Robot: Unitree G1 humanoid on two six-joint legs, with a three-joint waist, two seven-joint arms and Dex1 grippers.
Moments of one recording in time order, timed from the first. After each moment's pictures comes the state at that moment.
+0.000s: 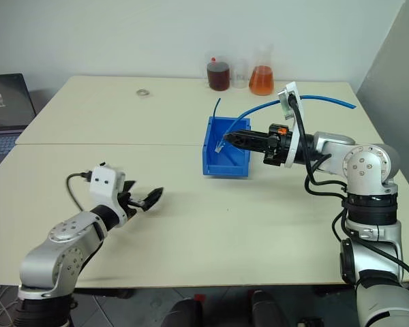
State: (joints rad) left arm -0.12 0.48 0.19 -0.31 -0.32 0.70 -0.16; right arm -0.90 -0.50 -0.09 0.02 0.99 1.16 0.75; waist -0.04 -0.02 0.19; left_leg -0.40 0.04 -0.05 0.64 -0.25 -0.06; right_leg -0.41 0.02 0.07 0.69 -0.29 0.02
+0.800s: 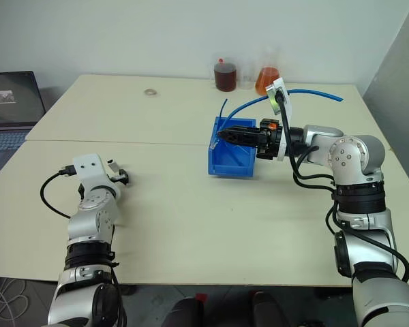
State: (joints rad) left arm -0.60 0.32 0.36 0.48 -0.13 0.40 0.16; right arm -0.97 -0.48 -0.03 0.11 0.85 1.09 0.85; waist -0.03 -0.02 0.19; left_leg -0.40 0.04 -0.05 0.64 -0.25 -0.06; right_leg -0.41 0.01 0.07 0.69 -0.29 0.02
